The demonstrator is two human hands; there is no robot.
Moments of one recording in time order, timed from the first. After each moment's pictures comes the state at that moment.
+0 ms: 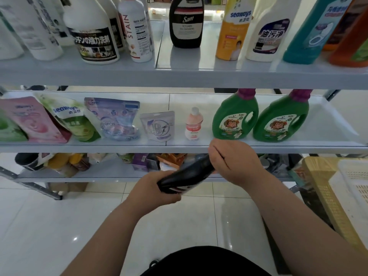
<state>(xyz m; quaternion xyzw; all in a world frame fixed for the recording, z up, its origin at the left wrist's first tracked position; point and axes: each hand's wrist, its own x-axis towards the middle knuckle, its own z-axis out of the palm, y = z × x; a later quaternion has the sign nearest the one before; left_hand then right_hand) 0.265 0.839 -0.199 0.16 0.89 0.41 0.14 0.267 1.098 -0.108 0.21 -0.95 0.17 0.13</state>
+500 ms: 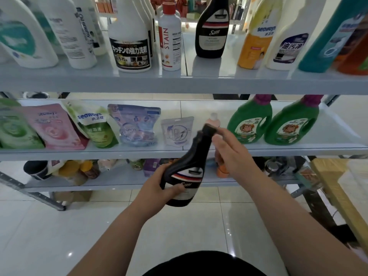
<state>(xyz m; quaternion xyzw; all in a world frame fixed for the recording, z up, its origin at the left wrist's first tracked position) 0.266 0.766 -0.187 0.10 0.80 0.58 0.13 0.264 1.002 -0.099 0.00 -0.83 0.56 0.04</state>
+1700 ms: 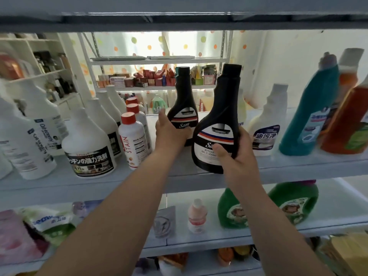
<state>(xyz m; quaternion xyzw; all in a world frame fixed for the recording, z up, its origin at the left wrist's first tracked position) -0.044 0.956 0.030 0.06 0.82 0.56 -0.11 0.091 1.092 0.001 0.06 -0.69 0.65 0.32</state>
